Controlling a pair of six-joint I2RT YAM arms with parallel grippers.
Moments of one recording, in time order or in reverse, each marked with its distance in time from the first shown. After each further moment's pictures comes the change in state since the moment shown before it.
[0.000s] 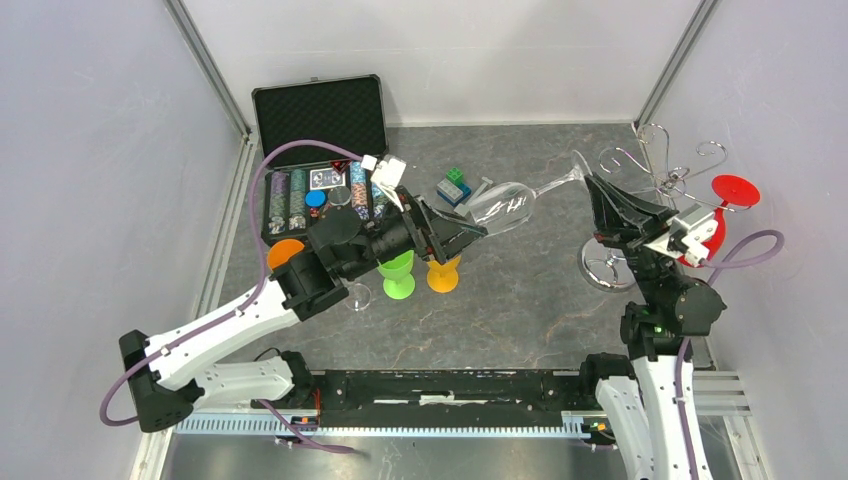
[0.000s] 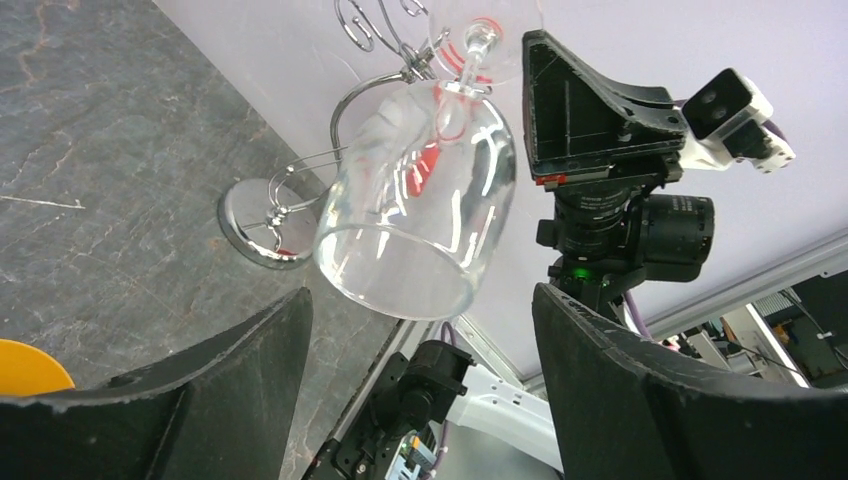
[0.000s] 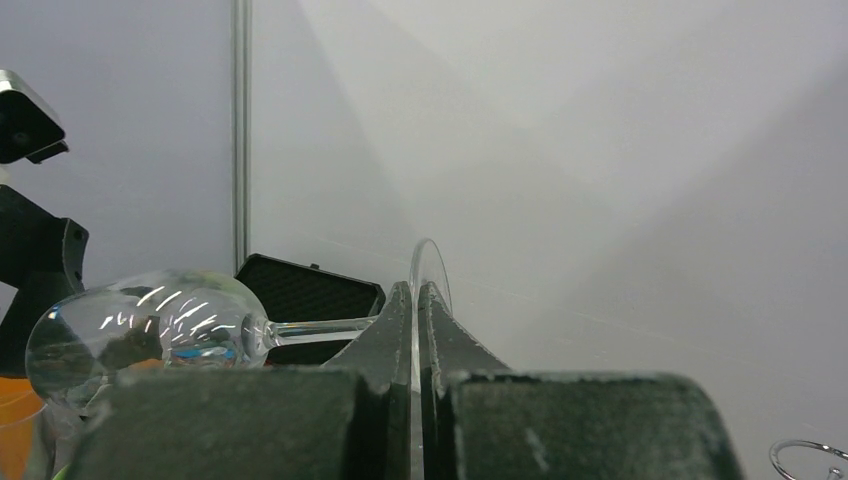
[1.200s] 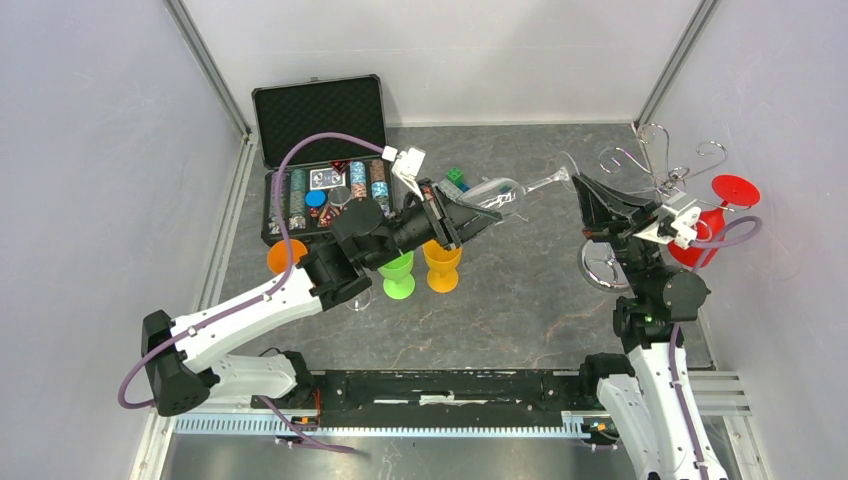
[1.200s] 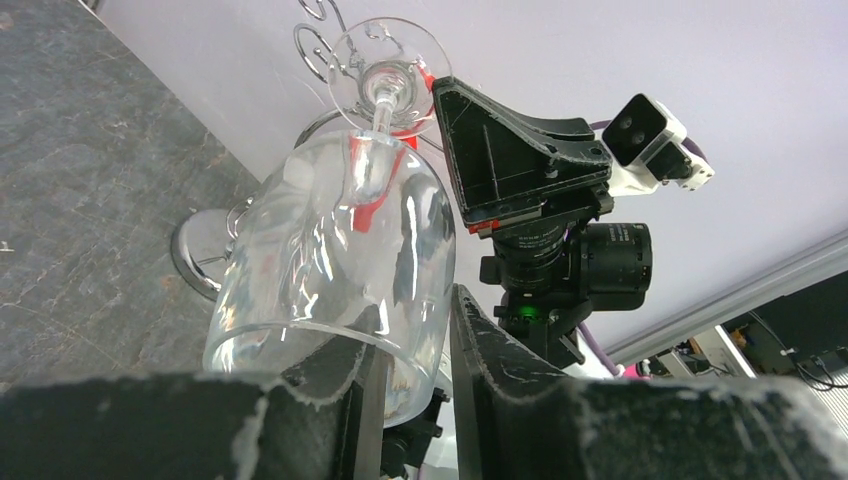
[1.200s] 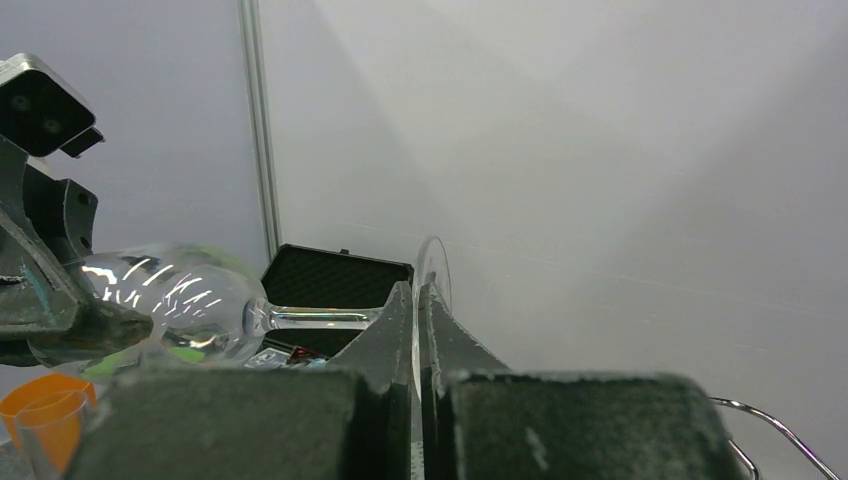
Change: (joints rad) left arm -0.006 0.127 0.047 0.156 0.010 -0.045; right arm 0.060 0.068 -0.066 0.079 0.040 0.063
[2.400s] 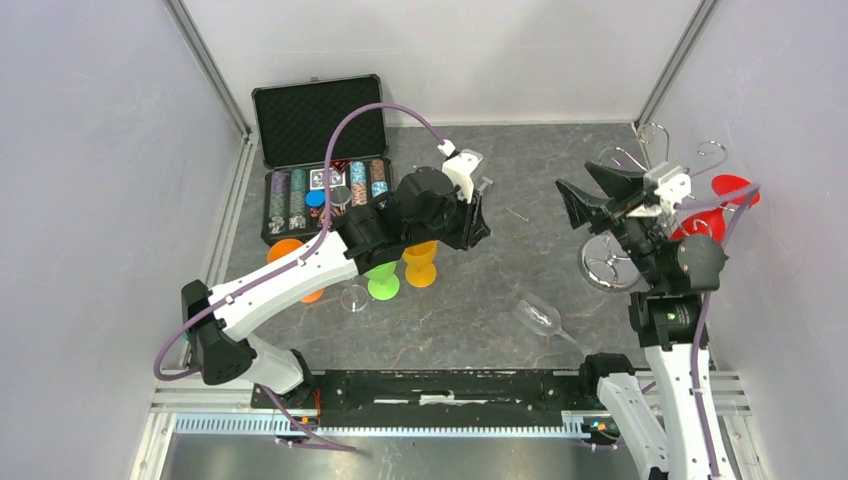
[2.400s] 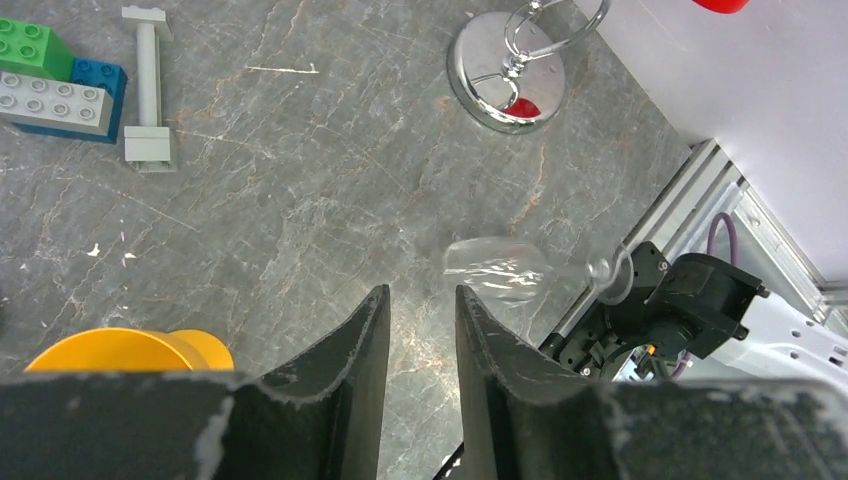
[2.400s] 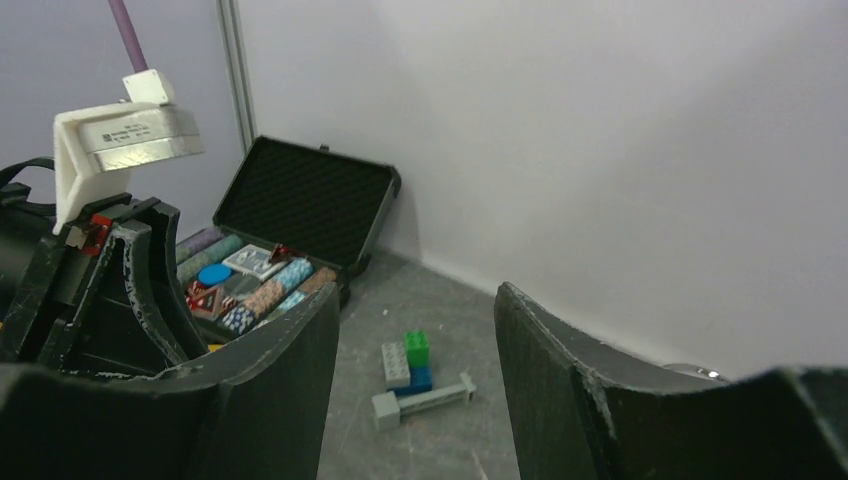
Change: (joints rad) left arm 0.001 0.265 0.381 -0.749 -0.129 0.408; right arm 0.005 0.031 0.252 -0.485 -0.051 -0.210
